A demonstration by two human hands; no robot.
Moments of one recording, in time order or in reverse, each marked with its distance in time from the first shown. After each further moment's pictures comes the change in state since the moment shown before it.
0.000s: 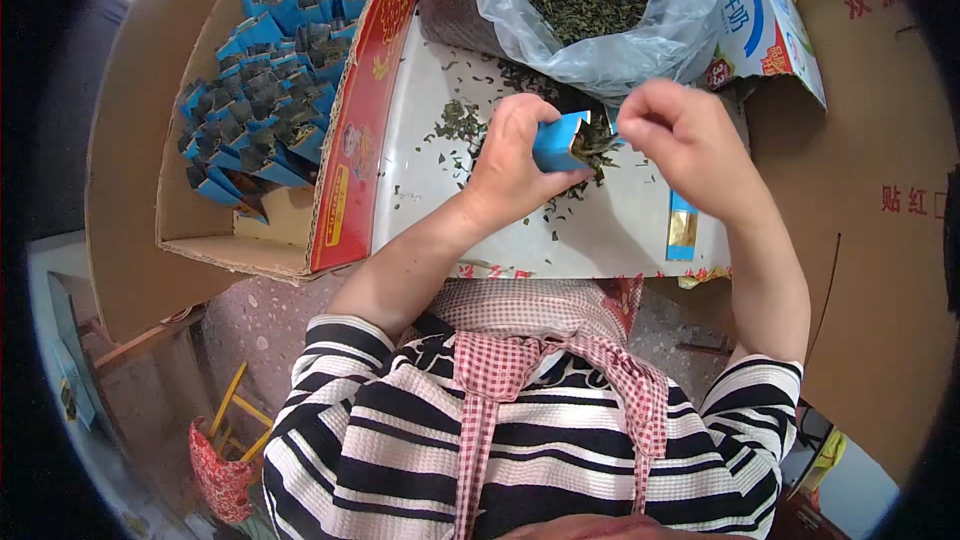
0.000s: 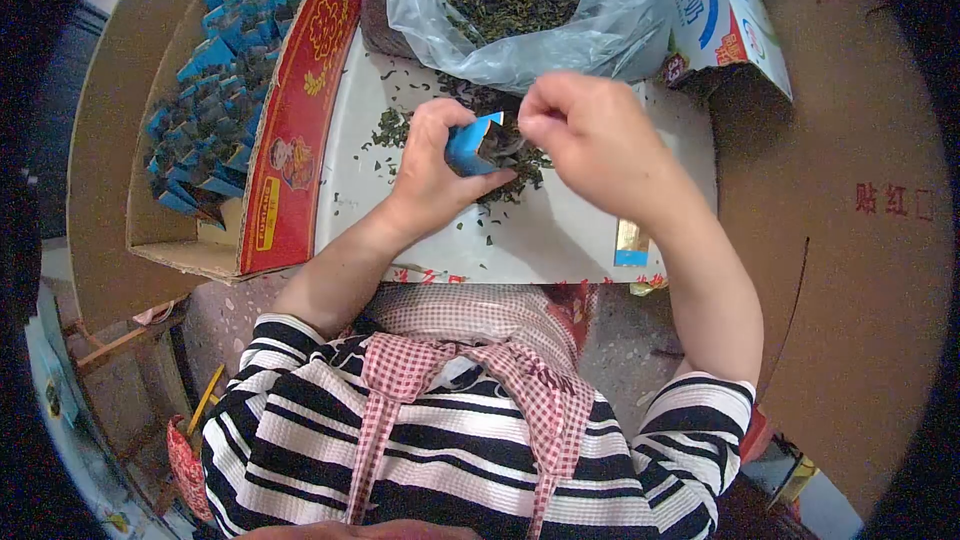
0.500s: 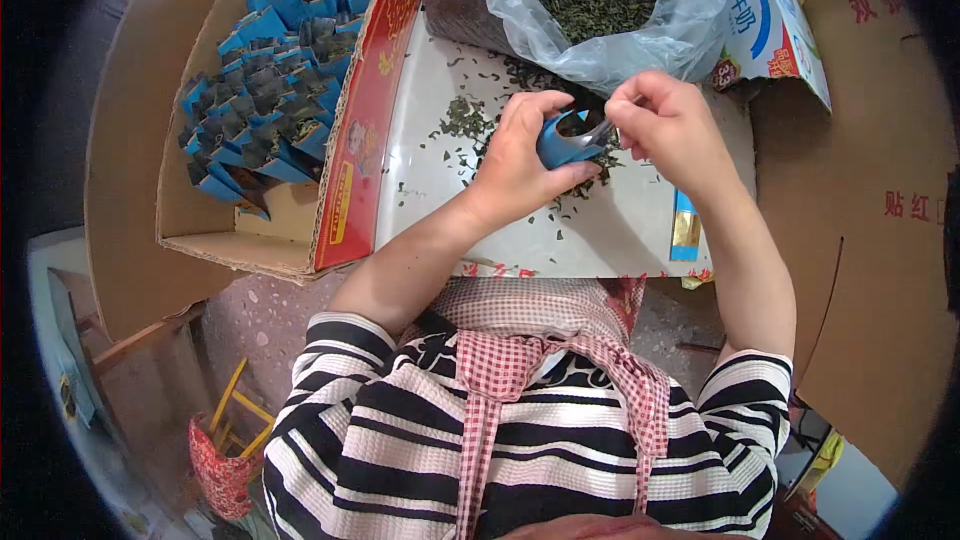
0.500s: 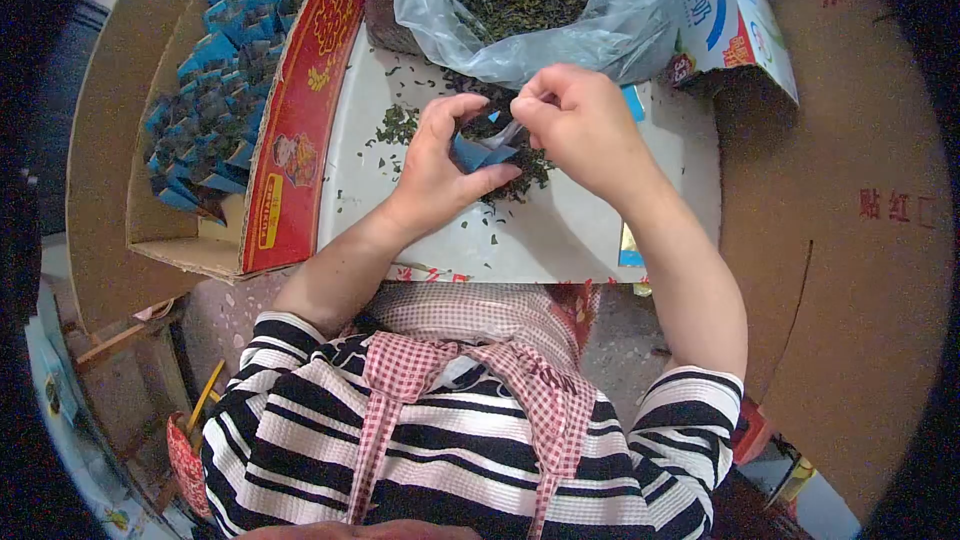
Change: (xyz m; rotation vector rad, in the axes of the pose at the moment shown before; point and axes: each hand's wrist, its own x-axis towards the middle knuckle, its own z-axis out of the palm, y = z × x) left_hand 0.004 0.006 -0.004 -0.170 -0.060 -0.192; right_hand 0.015 0.009 0.025 0.437 0.033 0.355
